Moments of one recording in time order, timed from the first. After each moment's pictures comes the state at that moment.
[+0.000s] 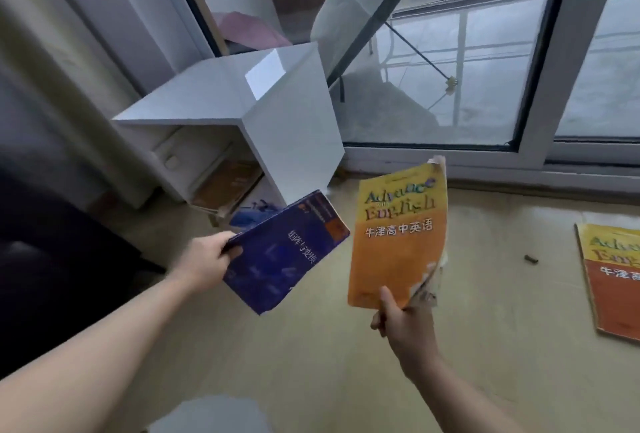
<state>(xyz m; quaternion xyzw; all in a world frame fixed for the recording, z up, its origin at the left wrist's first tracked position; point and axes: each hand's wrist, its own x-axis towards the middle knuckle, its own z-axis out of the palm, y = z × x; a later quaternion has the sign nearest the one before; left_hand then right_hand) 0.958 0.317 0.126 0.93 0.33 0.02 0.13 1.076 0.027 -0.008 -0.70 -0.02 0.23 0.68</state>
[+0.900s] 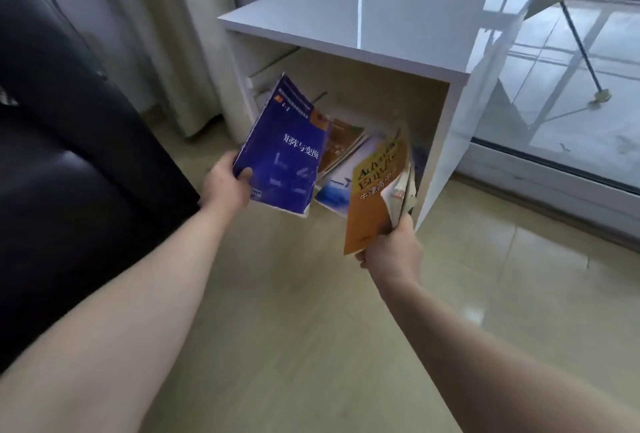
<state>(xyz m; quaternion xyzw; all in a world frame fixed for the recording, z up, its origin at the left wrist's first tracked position) 0.910 0.563 0.074 0.74 0.54 0.27 0.30 1.037 0.335 0.049 -0.79 -0.09 0.27 0.54</state>
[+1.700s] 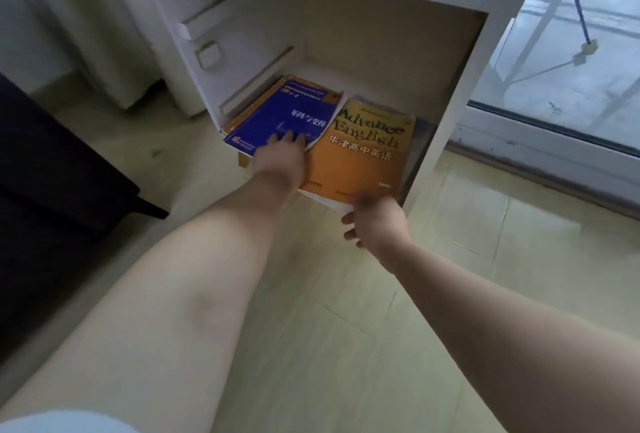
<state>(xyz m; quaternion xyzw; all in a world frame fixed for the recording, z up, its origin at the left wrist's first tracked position) 1.069 0.599 -0.029 0.93 0.37 0.00 -0.01 1.100 0.395 0.000 -0.84 -0.18 0.33 0.39</state>
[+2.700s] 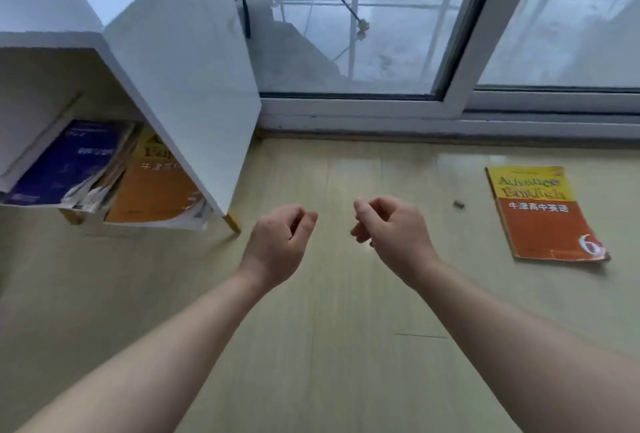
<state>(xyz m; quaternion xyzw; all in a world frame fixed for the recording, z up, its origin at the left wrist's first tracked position) 1.083 0.293 -0.011 0.91 0.11 0.11 0.37 1.154 0.104 0.019 -0.81 -0.07 0.16 0.55</state>
